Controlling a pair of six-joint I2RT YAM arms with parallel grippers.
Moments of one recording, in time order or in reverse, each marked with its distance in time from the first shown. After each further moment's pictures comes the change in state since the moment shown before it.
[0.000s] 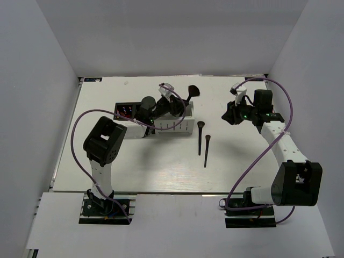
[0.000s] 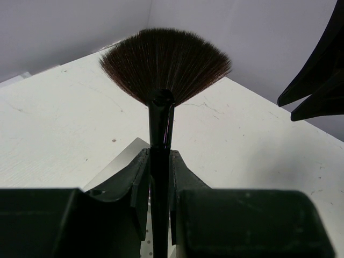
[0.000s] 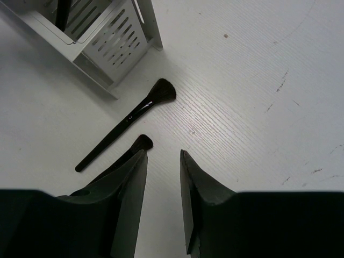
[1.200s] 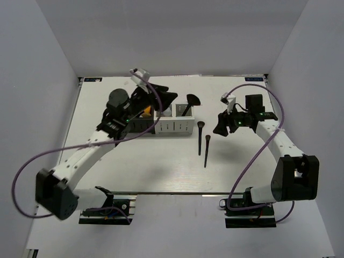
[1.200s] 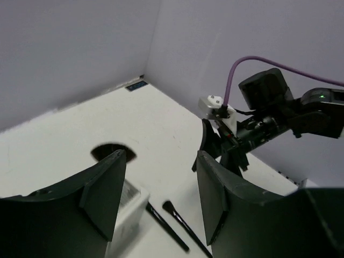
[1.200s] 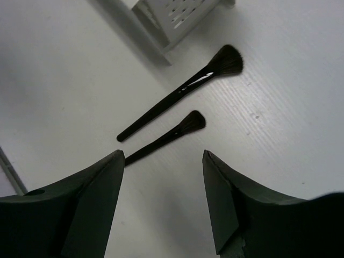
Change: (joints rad) left arm -0.012 -0.660 0.013 -0.619 -0.111 -0.015; right arm 0.050 0.047 -0.005 -0.160 -0.100 -0.083
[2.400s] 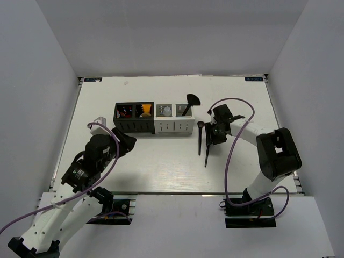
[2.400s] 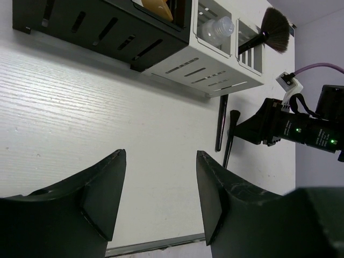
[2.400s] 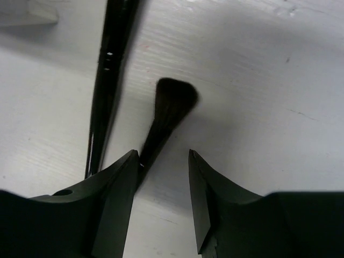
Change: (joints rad) left arm 0.003 -0.752 -0.373 -0.992 -0.590 -0.547; right arm 0.291 0.275 -0.051 0.071 0.587 0.603
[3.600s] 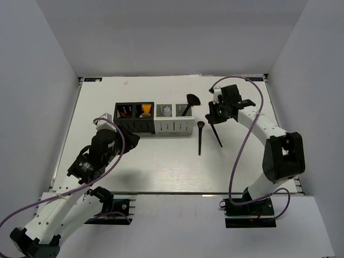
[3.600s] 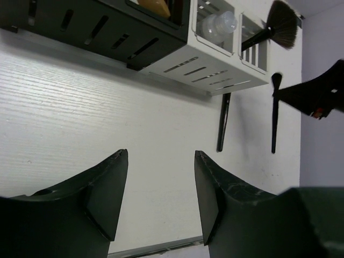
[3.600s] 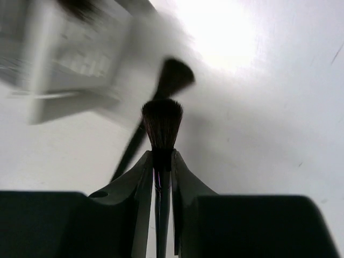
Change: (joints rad) left arm -0.001 0.101 0.009 0.044 0.009 0.003; right arm -0.056 -0.016 0.242 -0.079 -0.048 -0.156
